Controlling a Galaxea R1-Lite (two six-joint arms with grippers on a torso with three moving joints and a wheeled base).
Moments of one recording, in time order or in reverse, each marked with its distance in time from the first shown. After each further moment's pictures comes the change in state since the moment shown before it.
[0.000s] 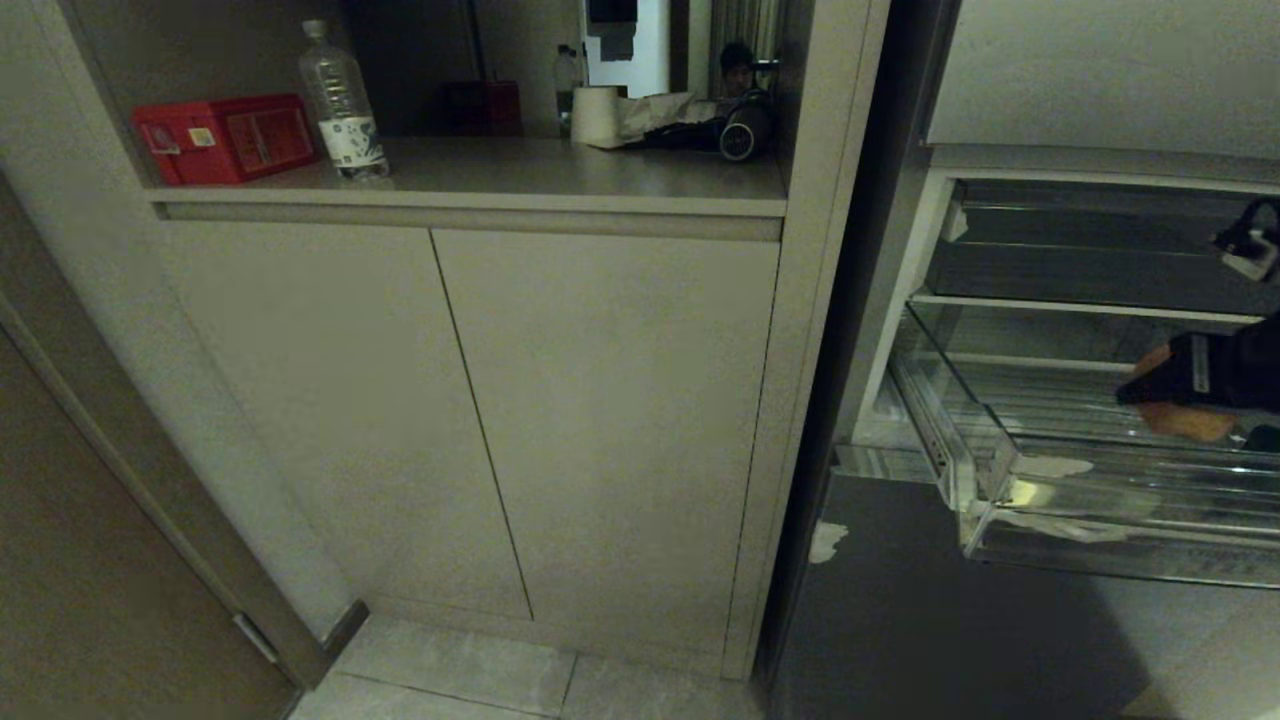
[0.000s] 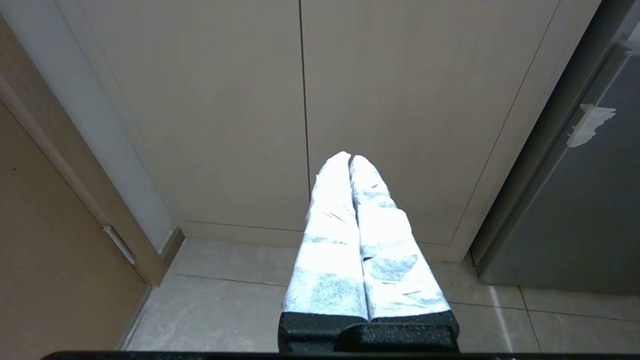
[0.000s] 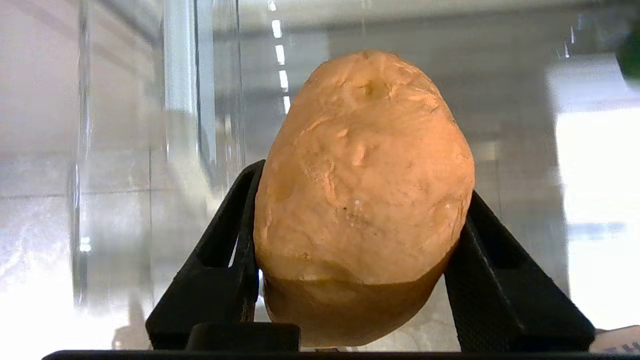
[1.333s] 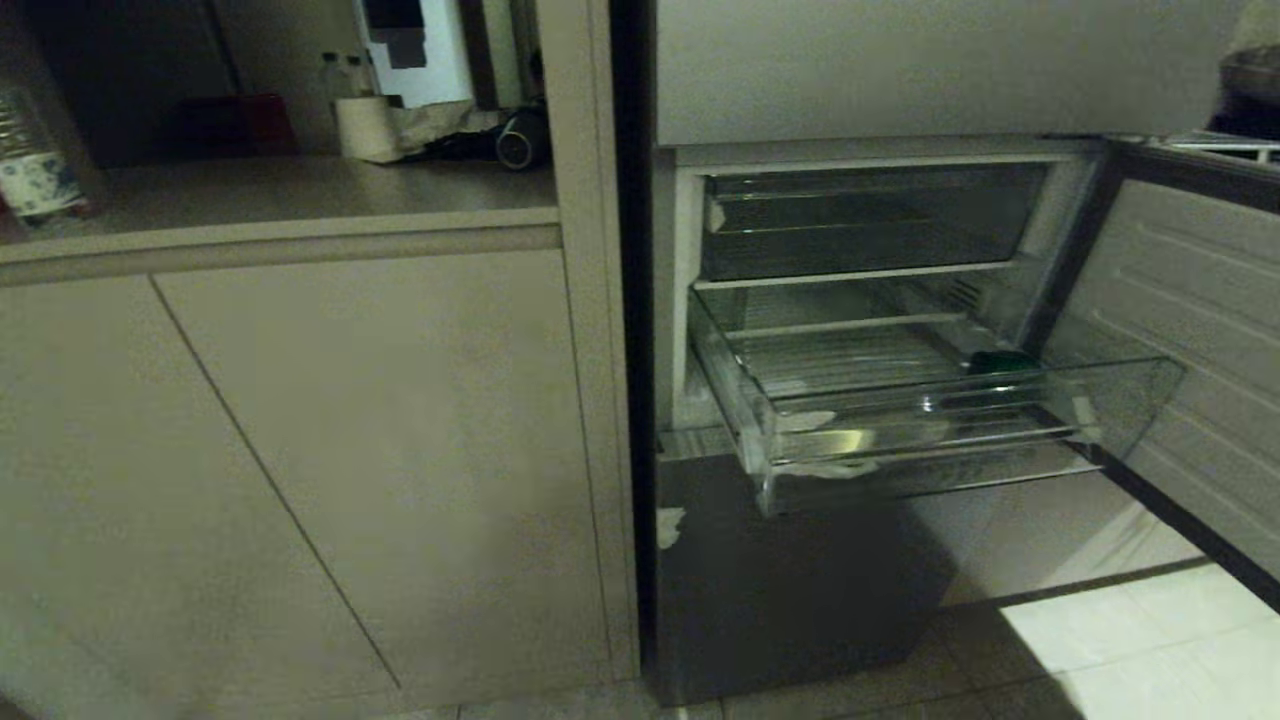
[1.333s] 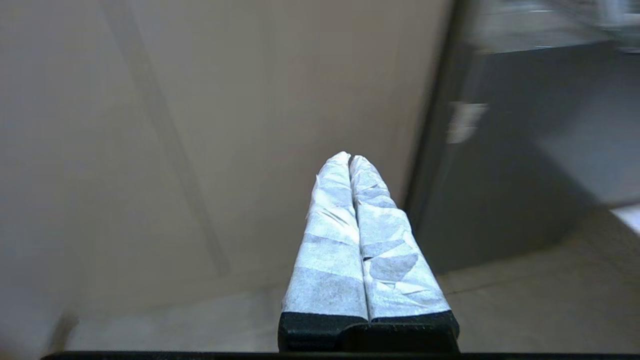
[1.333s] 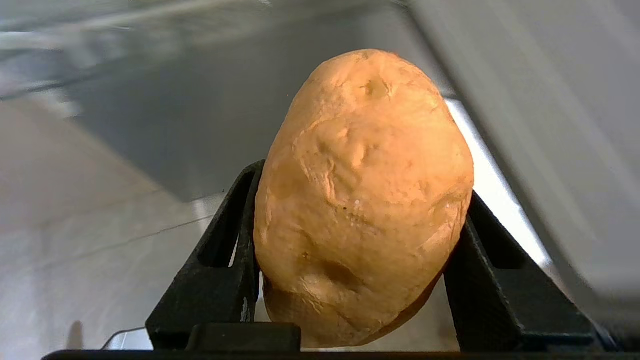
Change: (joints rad) left arm 0.000 0.000 0.000 0.000 0.000 0.000; right arm -0.036 -0.719 0.643 -0.201 0.000 -0.122
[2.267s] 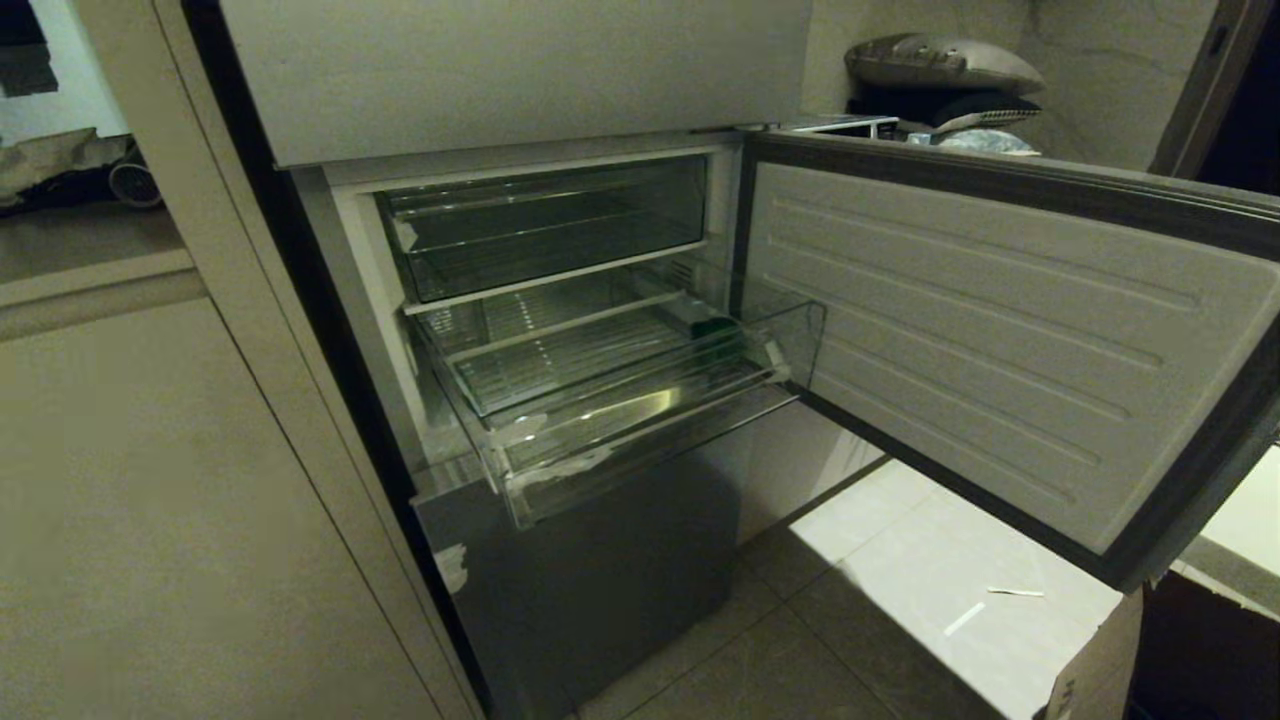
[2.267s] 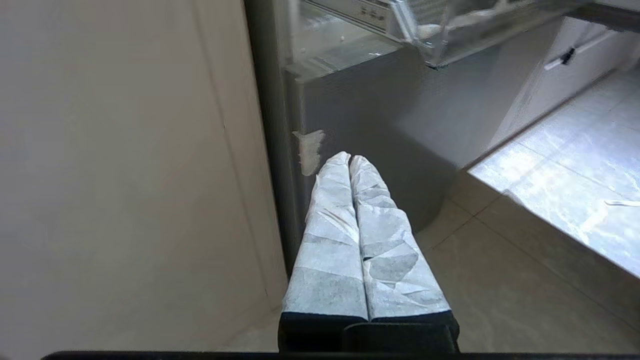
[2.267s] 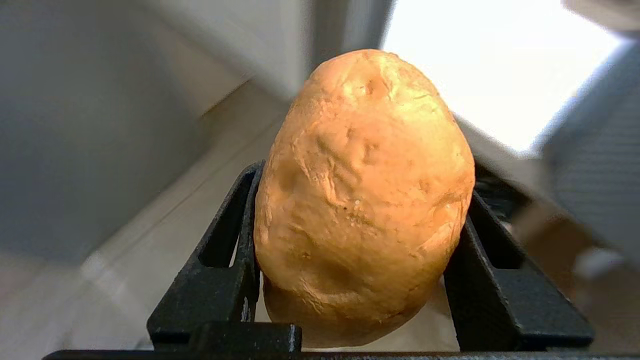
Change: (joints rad) left arm 0.000 0.000 0.000 0.000 0.000 0.000; right arm -0.048 -0.063 0.022 -0.003 -0.060 0.015
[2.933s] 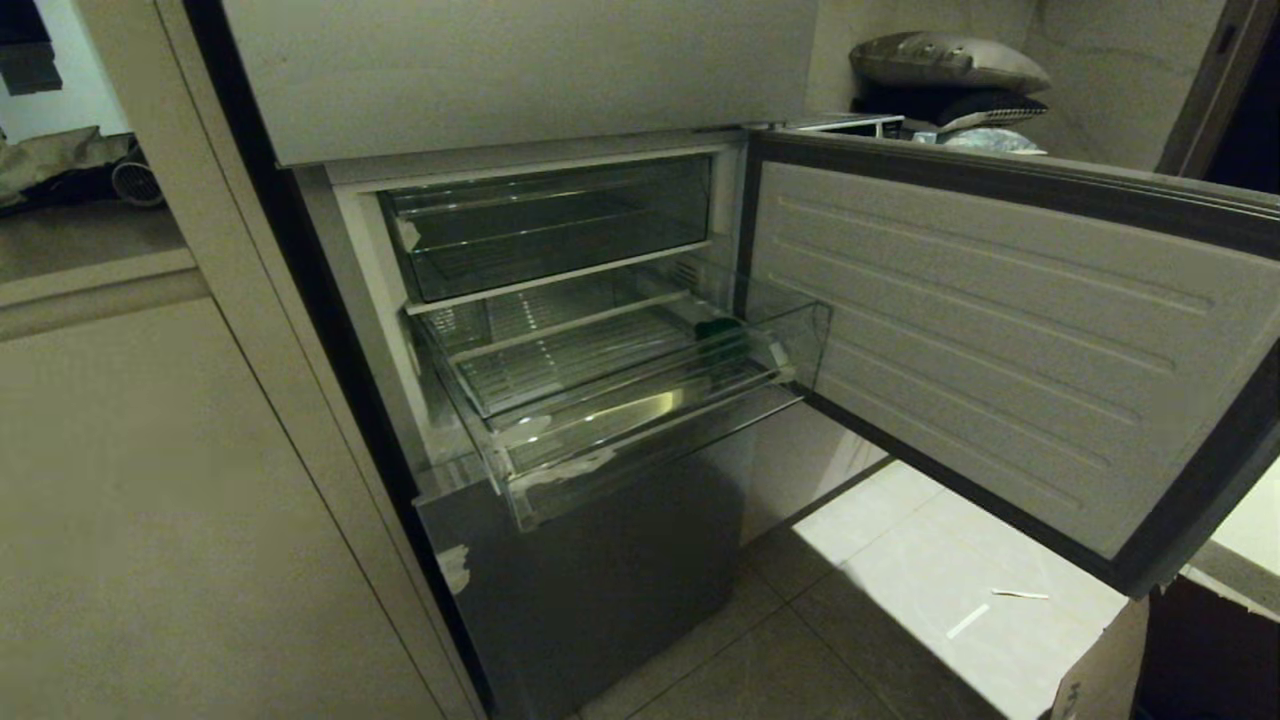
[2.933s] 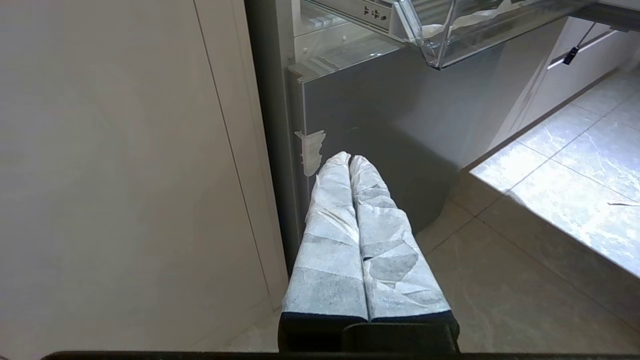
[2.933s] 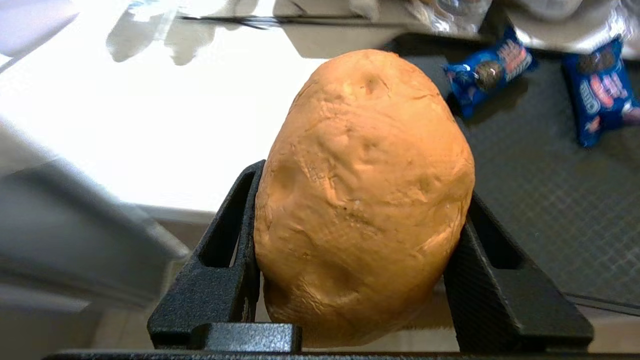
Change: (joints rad) left arm 0.000 0.000 0.000 0.000 0.000 0.000; right arm -0.646 0.381 -0.065 -0.381 0.075 0.047
